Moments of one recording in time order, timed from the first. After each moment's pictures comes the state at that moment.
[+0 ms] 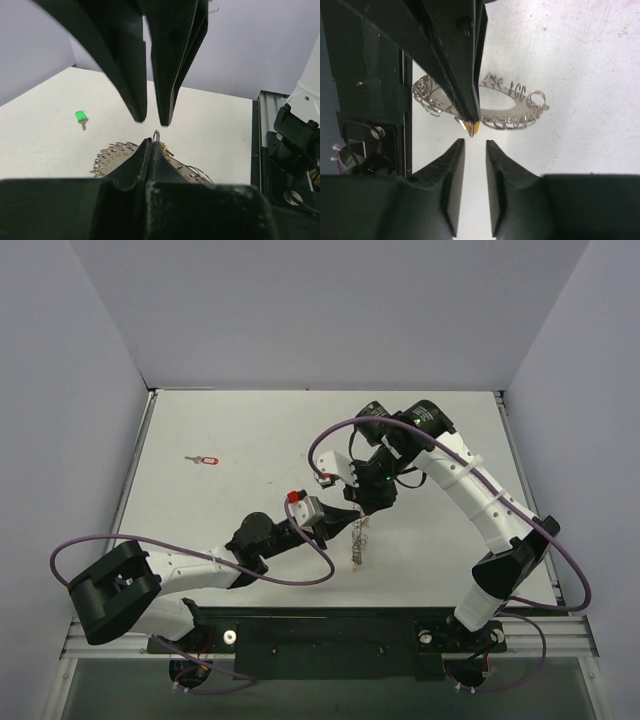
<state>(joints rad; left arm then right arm) -0.98 1.35 0.50 1.08 0.24 -0.07 0.71 1.67 1.87 -1.56 -0.38 -0.97</state>
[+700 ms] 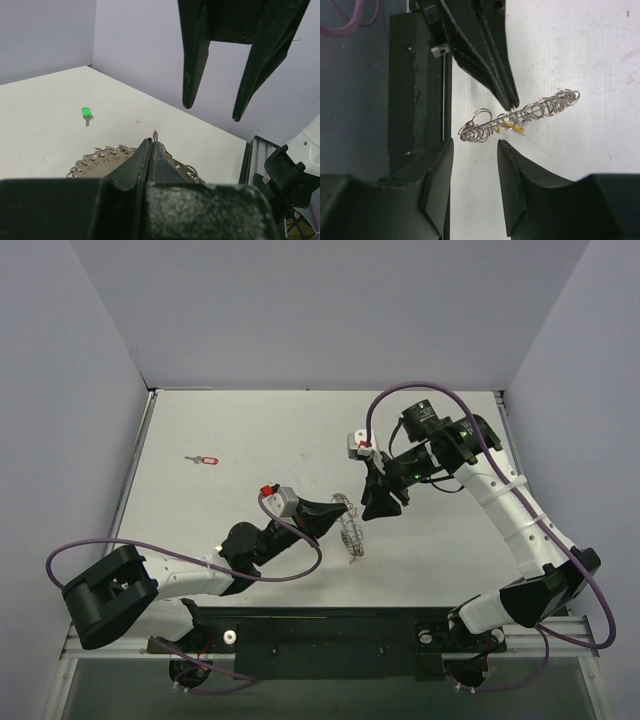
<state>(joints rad) -0.97 1.31 0.39 1.24 0.05 -0.31 0.51 1.44 1.63 -1.37 -0.83 -0.85</state>
